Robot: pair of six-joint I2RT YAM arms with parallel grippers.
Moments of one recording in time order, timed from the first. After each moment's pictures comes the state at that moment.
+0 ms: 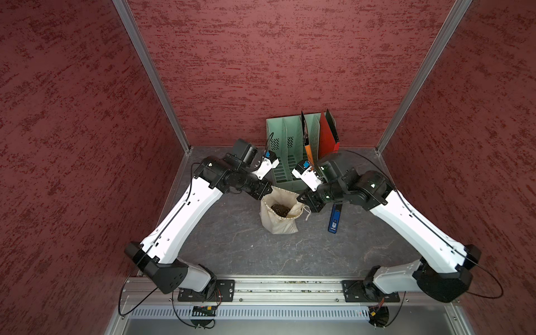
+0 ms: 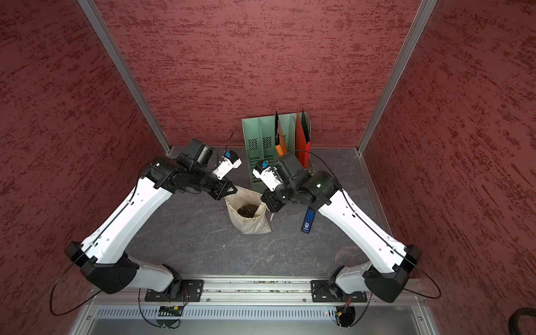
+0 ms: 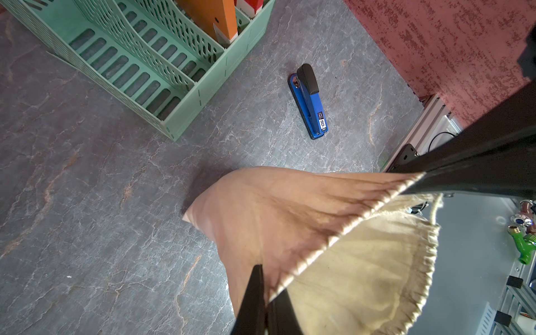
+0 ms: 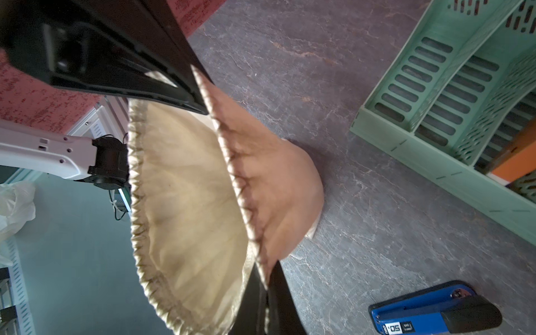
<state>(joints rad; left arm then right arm) -0.57 1.45 1.73 -1.27 0.33 0.02 0.75 1.38 1.61 -1.09 -0.26 0.06</state>
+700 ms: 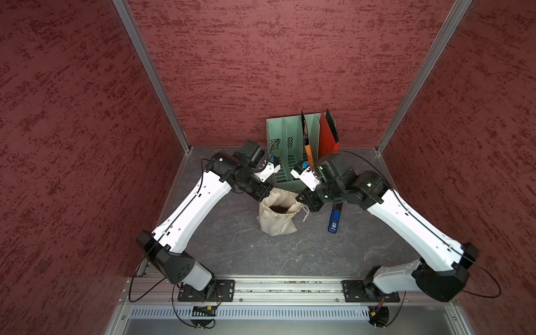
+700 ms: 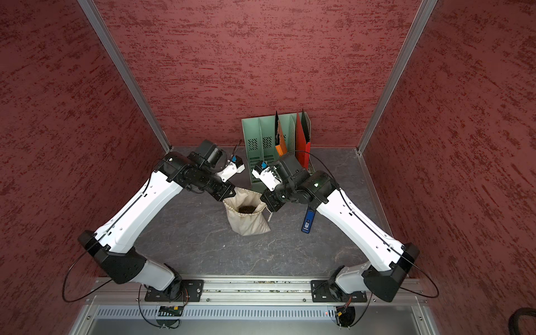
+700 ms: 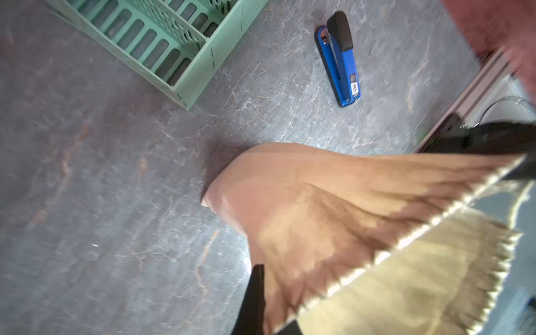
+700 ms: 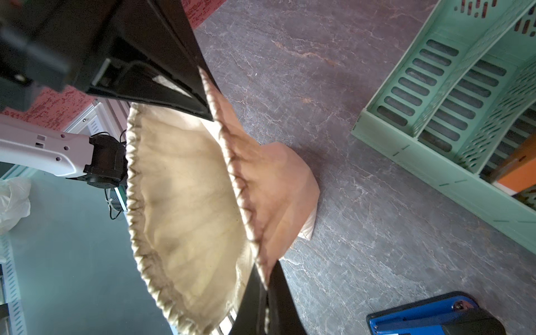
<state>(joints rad) -0.59 1.53 1.79 -1.38 0.24 0.07 0.74 1.39 1.60 -1.06 -0.29 0.02</state>
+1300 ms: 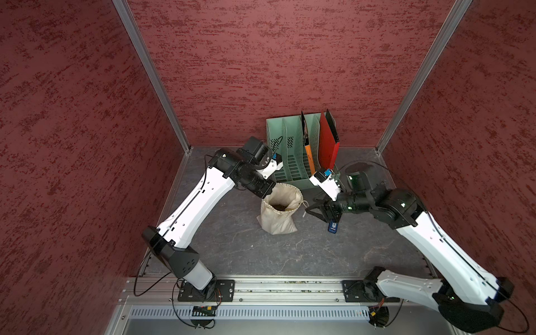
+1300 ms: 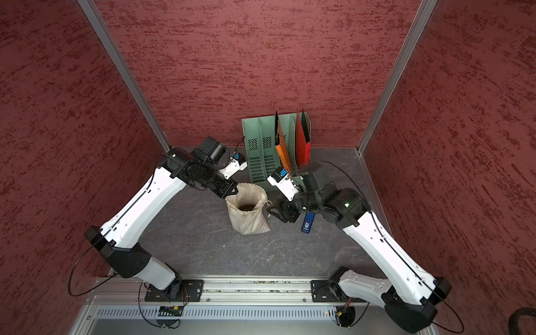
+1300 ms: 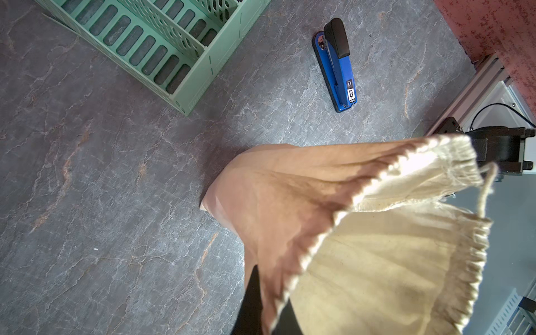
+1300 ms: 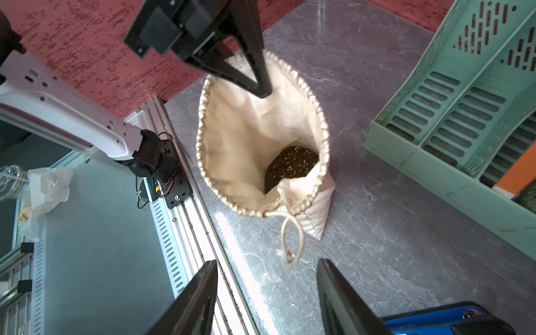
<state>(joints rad) -0.61 1.58 1.87 -1.41 0.24 0.06 0.67 1.11 1.37 -0.99 -0.43 -0.04</state>
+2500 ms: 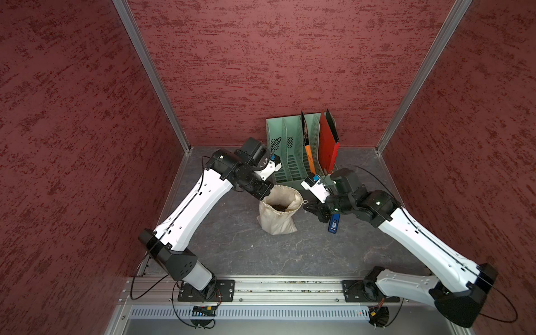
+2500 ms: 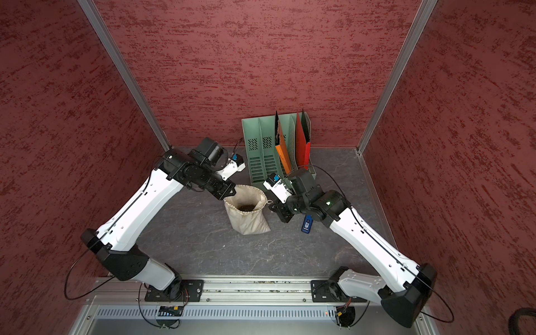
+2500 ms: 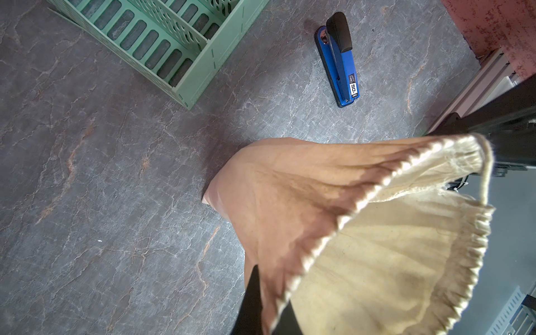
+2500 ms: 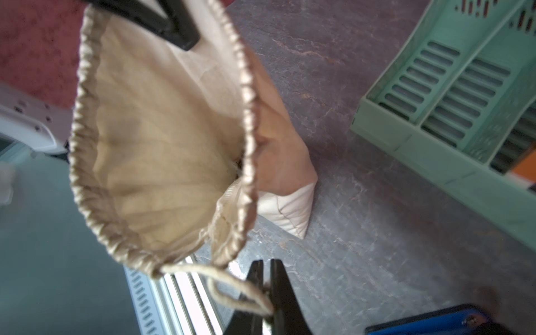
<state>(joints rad) -0.61 1.56 1.85 -1.43 0.23 0.06 0.67 1.16 1.23 -0.84 -0.33 -0.05</state>
